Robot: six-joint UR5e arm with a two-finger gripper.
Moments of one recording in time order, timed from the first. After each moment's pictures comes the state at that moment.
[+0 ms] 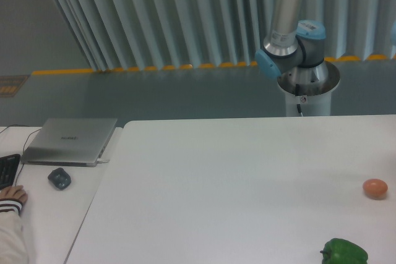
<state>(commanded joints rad) 2.84 -1.91 -1.51 -1.18 1.52 1.35</state>
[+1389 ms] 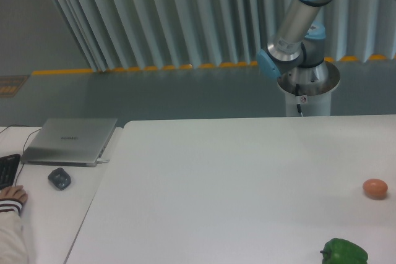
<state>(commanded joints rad) 2.83 -2.09 -1.46 -0.97 1.50 1.27</state>
